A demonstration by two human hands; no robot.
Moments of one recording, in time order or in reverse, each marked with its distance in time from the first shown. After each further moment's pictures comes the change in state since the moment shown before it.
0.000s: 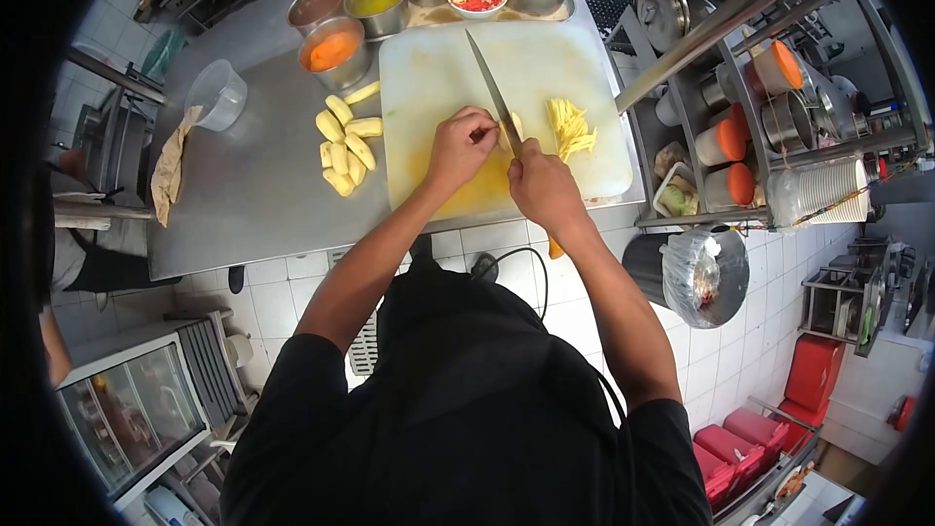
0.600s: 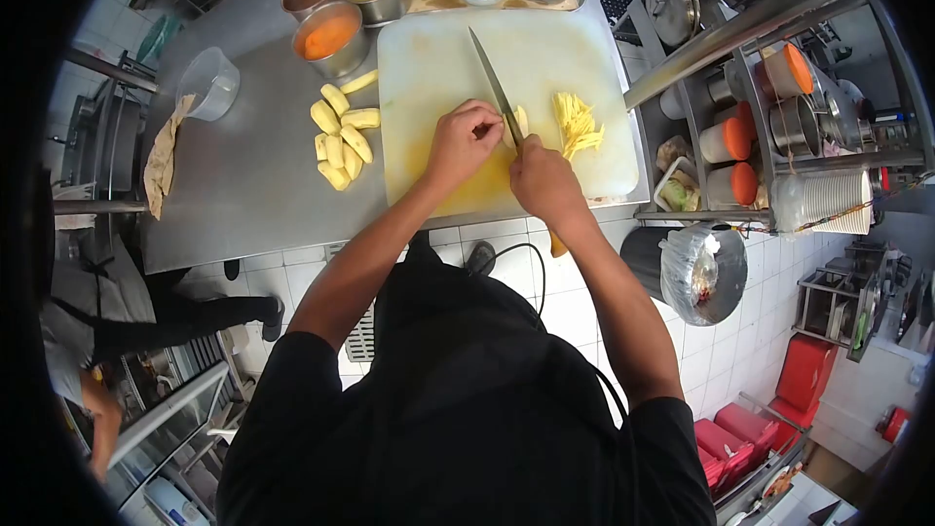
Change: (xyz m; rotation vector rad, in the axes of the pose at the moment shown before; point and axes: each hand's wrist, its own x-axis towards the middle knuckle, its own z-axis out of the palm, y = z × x) left_hand 0.001 0.006 -0.002 -0.050 -0.028 -0.064; right_hand 0.015 0.009 0.012 -0.008 -0.051 0.019
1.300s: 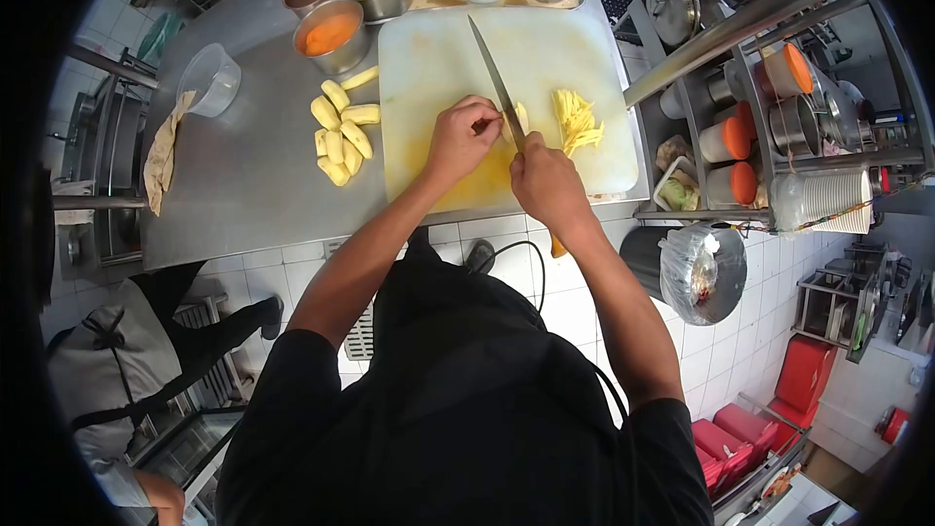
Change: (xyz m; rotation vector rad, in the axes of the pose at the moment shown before) left_hand 0.000 0.001 0.000 0.012 0.010 -0.006; right_hand -0.013 -0.009 -0.011 0.009 0.030 -0.036
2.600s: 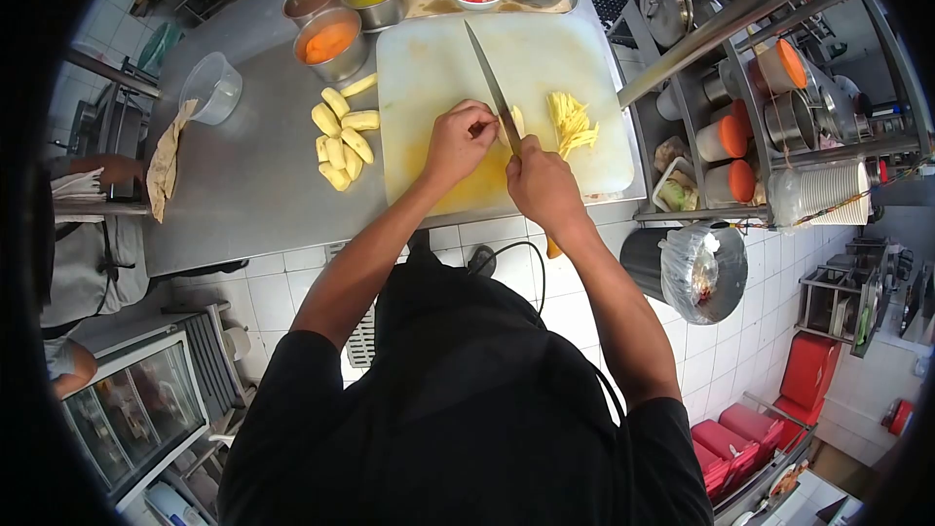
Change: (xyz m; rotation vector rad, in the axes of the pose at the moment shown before) left_hand -0.001 -0.004 0.001 0.009 -0.010 -0.011; right_hand -0.003 -0.002 0.002 -0.006 0.013 0.036
